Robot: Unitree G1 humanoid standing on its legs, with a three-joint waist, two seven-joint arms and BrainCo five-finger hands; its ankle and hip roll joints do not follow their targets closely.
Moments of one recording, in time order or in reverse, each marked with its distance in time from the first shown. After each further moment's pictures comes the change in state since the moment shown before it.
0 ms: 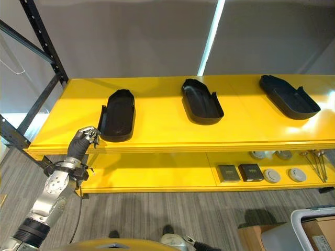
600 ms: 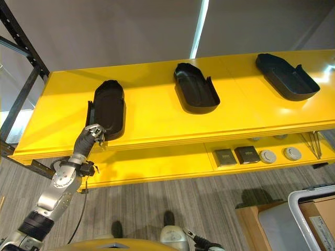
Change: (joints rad) left arm -0.081 0.000 -0.053 0.019 -0.018 0.075 0.095; right arm -0.013 -0.008 0.009 -0.008 0.023 0.000 -0.001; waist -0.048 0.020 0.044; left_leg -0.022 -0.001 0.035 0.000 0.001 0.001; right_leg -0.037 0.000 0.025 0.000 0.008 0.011
